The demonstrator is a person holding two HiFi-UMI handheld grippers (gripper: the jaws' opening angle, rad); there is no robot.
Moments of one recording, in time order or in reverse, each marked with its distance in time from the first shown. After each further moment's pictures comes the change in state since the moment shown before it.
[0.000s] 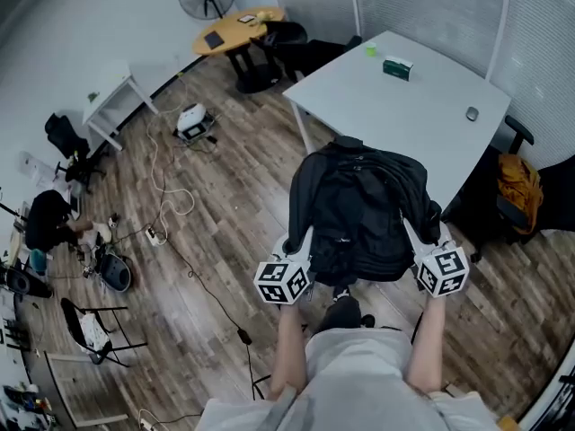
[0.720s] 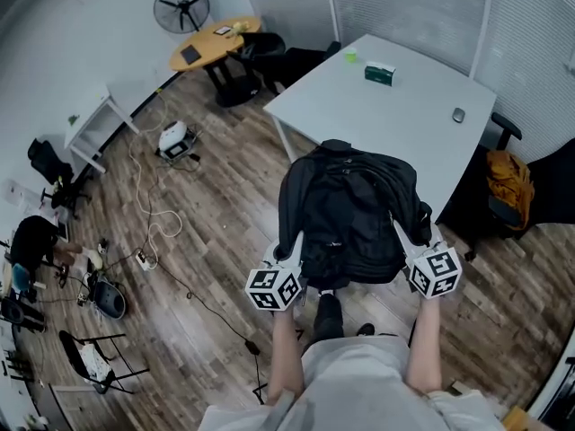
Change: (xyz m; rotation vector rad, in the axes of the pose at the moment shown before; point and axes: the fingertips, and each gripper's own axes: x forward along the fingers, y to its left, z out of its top) left arm 0.047 0.033 0.022 0.004 -0.001 -0.060; right arm 0.045 -0.012 0.013 0.024 -0.019 -0.049
